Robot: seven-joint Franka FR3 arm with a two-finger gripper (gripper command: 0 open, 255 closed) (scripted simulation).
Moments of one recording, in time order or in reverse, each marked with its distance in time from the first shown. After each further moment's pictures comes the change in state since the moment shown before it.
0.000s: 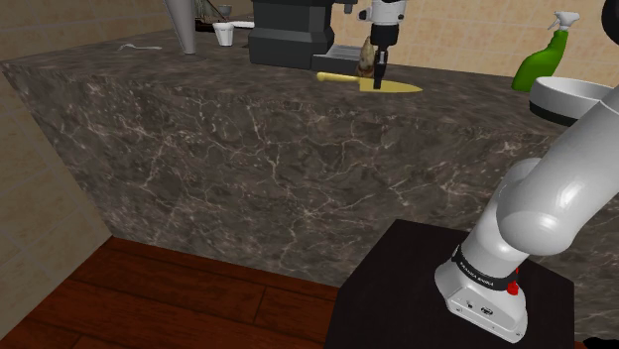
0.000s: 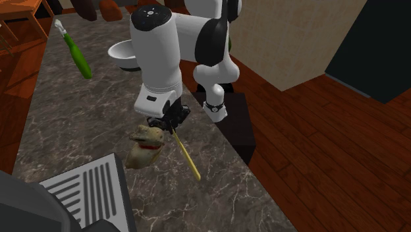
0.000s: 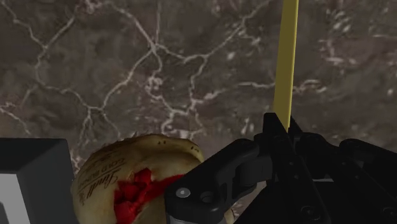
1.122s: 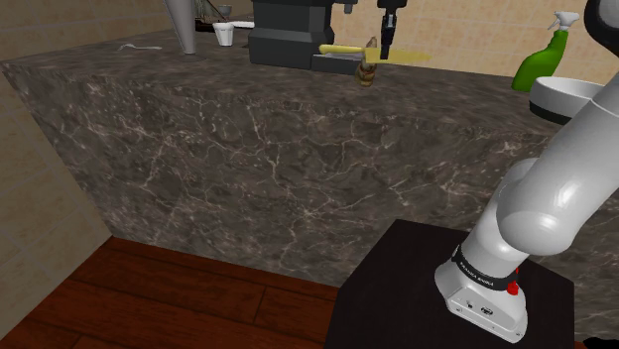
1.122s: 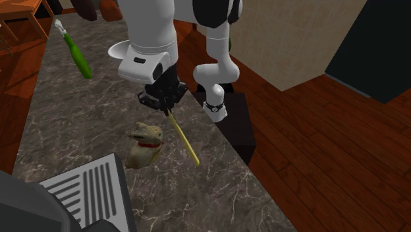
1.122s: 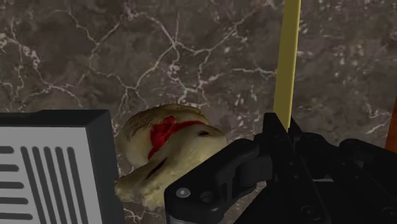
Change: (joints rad) arm 0.003 0.051 0.000 0.278 0.016 -0.227 -0.029
